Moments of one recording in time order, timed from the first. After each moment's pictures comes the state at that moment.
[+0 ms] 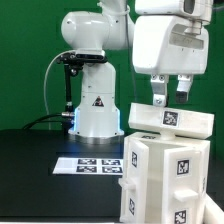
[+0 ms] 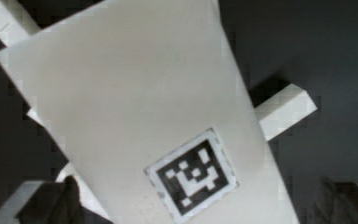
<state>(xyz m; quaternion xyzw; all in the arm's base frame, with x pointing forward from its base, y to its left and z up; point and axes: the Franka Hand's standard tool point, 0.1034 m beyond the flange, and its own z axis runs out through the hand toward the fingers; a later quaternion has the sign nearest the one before) 0.591 0.076 0.186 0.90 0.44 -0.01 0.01</state>
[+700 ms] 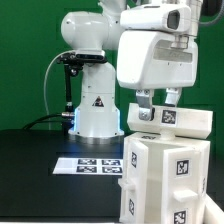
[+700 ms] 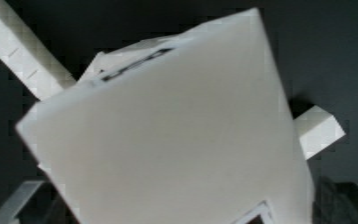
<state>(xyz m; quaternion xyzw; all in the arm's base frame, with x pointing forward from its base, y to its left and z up) 0.592 0.057 0.166 0.90 0.43 -0.01 0.02</state>
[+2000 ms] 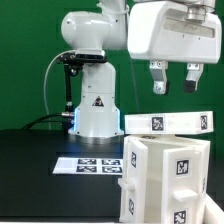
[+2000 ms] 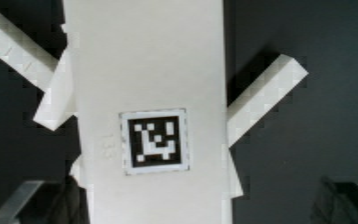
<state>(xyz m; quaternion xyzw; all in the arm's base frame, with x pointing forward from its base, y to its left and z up) 0.589 0.081 0.204 0.93 0.36 0.00 0.01</state>
